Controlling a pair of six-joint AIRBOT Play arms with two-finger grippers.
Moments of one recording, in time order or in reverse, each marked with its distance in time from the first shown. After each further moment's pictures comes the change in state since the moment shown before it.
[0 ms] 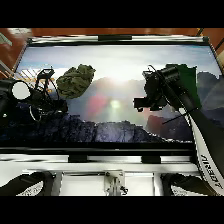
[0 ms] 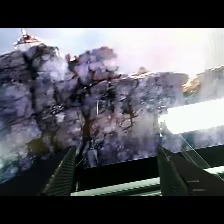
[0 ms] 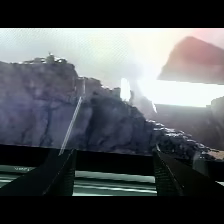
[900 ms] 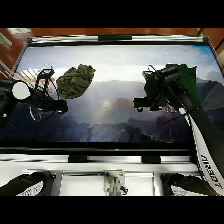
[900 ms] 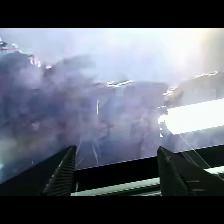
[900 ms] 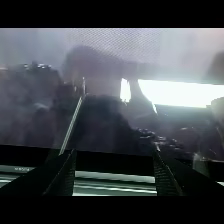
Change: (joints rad) left arm 0.000 0.000 0.000 0.000 0.009 0.000; right arm 0.000 0.000 0.000 0.001 0.001 0.000
